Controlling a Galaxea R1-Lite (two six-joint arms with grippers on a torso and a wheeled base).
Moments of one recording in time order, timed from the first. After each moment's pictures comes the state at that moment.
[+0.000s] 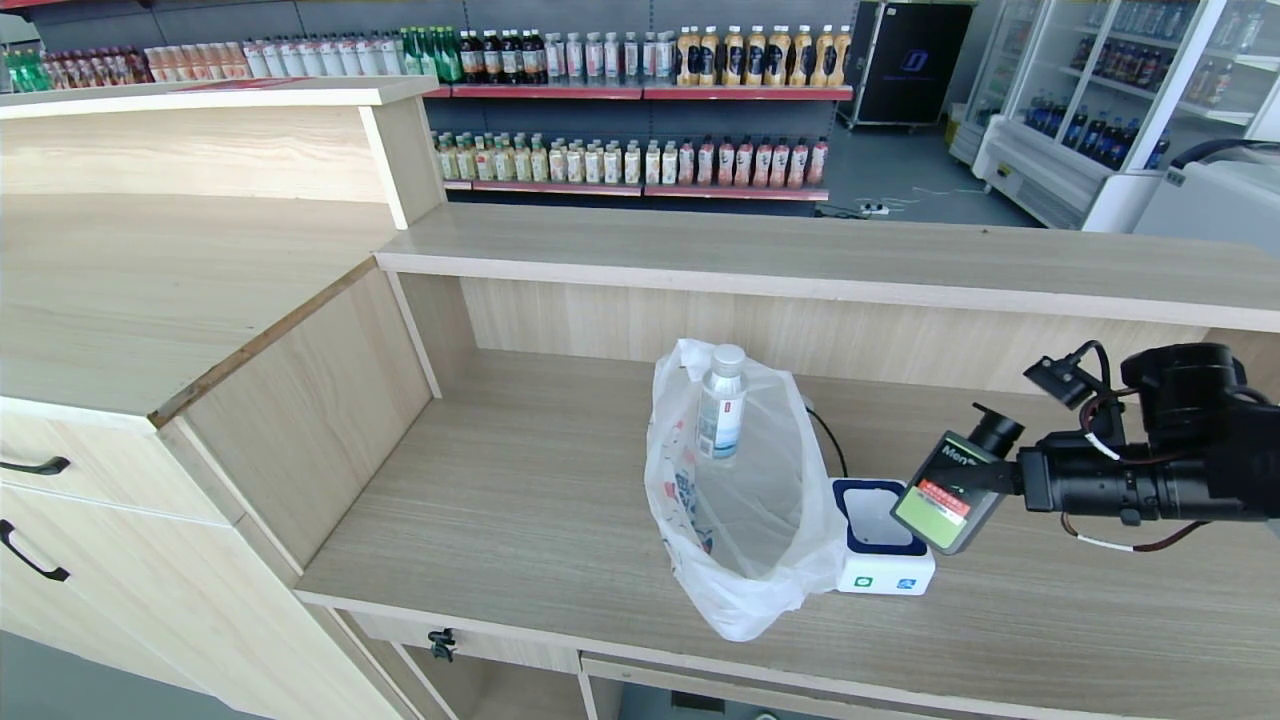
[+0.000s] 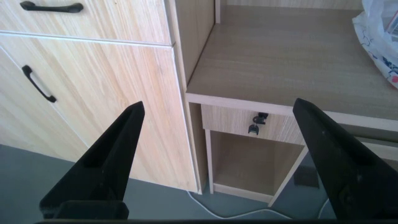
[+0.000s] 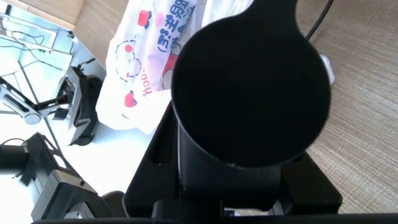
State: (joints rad) left arm 0.00 0.00 0.00 0.04 0.08 0.06; right arm -0.14 1.84 -0.86 -0.21 0.87 -0.12
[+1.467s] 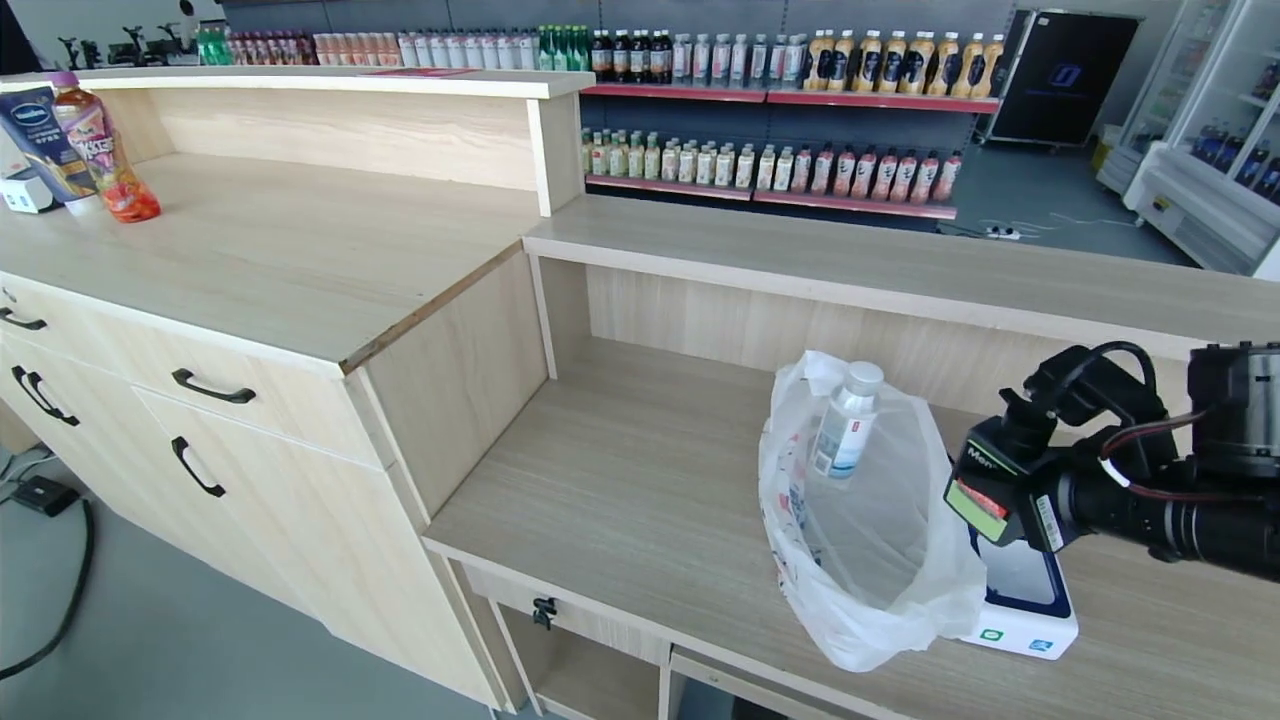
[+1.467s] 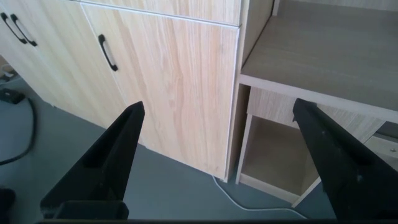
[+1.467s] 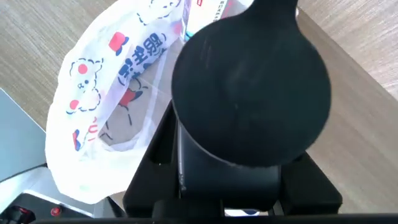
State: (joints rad) left arm 0.00 0.00 0.00 0.03 0.08 0.06; right arm 0.14 1.51 -0.59 -0.45 0.09 -0.37
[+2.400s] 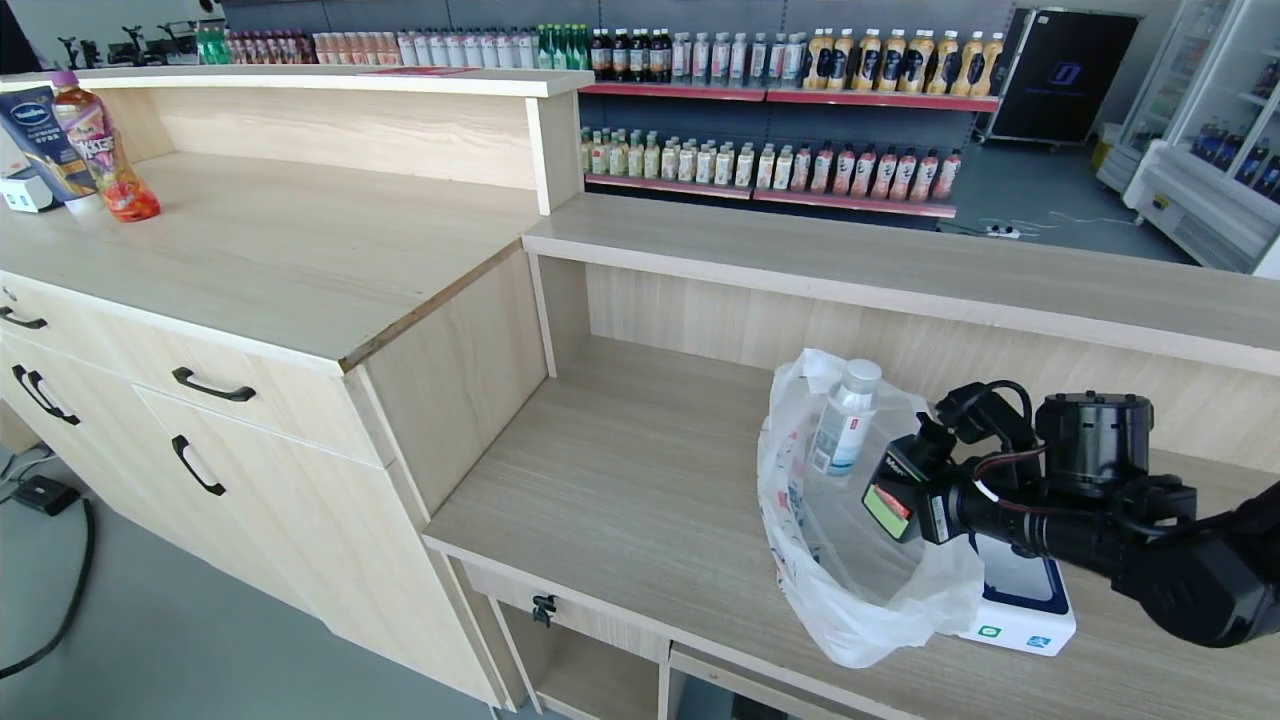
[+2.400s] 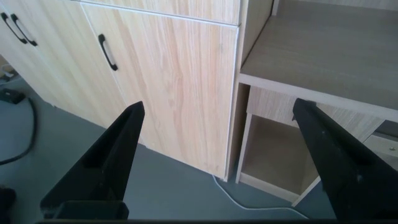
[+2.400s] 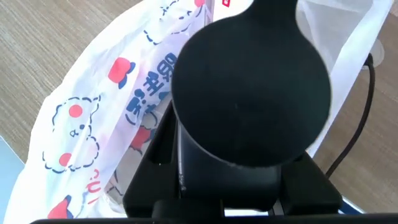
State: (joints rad) left arm 0.00 0.00 0.00 0.04 0.08 0.06; right arm 0.16 1.89 -0.56 -0.90 0.19 -0.21
